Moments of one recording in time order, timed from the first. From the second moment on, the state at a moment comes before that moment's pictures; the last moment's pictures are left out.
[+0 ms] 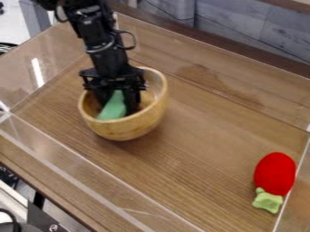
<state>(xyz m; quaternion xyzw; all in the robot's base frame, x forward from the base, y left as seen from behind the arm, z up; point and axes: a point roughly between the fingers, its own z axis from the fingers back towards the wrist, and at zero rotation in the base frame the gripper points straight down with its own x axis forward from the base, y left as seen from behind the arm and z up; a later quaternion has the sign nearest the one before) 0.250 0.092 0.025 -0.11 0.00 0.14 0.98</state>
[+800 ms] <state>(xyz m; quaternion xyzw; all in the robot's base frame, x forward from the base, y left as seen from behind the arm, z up) 0.243 0.104 0.033 -0.12 0.03 0.14 0.98</state>
